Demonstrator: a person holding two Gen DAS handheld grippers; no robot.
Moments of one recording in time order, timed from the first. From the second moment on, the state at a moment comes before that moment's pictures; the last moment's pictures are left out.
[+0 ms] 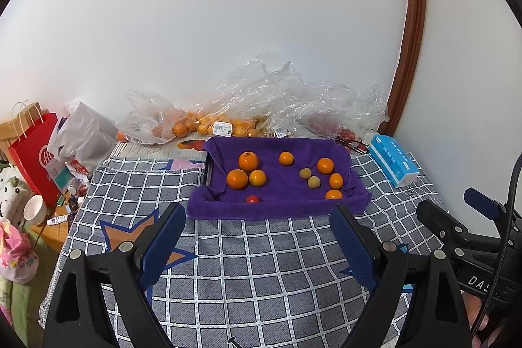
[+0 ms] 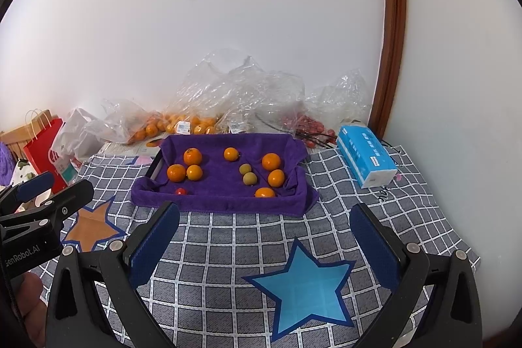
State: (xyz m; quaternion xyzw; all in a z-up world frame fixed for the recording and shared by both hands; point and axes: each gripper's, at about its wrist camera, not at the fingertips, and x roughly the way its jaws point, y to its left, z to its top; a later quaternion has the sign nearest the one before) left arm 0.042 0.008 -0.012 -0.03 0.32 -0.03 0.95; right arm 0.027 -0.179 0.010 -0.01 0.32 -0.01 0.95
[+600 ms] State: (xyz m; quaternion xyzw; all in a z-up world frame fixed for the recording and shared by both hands) left arm 0.042 0.010 -0.012 -0.03 0.32 -0.03 0.95; right arm 0.028 -0.177 0.009 -0.01 0.32 0.00 0.95
